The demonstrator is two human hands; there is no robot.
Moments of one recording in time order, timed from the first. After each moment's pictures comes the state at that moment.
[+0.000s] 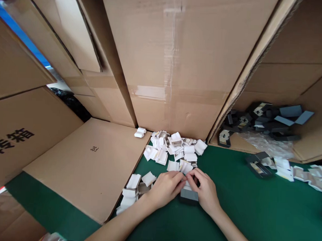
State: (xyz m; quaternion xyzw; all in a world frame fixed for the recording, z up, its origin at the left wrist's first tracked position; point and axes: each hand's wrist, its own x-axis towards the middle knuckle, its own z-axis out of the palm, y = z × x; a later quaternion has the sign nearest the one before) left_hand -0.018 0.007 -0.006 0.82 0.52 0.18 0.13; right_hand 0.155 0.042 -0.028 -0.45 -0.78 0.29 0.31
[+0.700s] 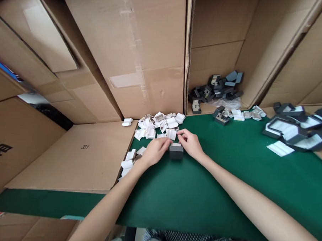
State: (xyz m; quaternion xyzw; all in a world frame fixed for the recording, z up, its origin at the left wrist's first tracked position) left_hand -0.023 0.002 0.014 0.81 0.52 0.21 0.16; right_hand 0.159 0.033 -0.028 -0.49 -0.69 0.31 0.43
